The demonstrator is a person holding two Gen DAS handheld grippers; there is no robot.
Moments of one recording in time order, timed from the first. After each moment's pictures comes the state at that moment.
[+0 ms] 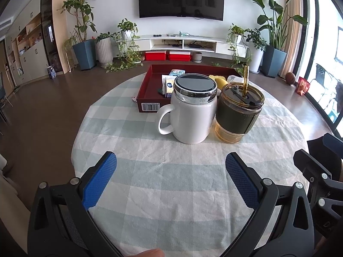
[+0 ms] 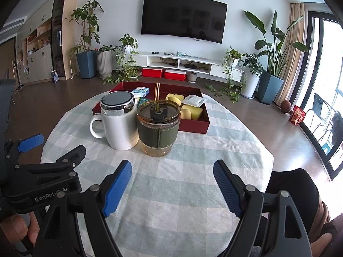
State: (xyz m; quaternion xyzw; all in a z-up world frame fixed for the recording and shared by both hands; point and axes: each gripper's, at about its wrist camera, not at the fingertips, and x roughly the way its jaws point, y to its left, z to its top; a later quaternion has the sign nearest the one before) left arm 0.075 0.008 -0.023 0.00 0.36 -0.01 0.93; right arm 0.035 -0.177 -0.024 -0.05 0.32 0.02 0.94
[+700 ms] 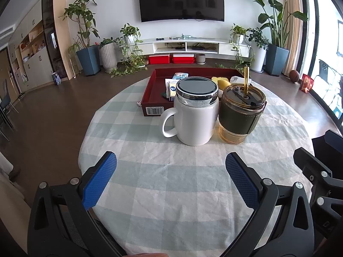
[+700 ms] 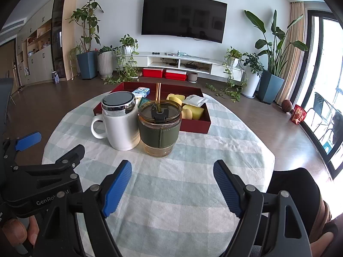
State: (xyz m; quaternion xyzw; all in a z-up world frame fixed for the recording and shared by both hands) left arm 0.071 0.004 -0.017 0.02 0.35 0.00 0.94; right arm 0.036 -0.176 -0.023 -0.05 0.32 0.02 0.94
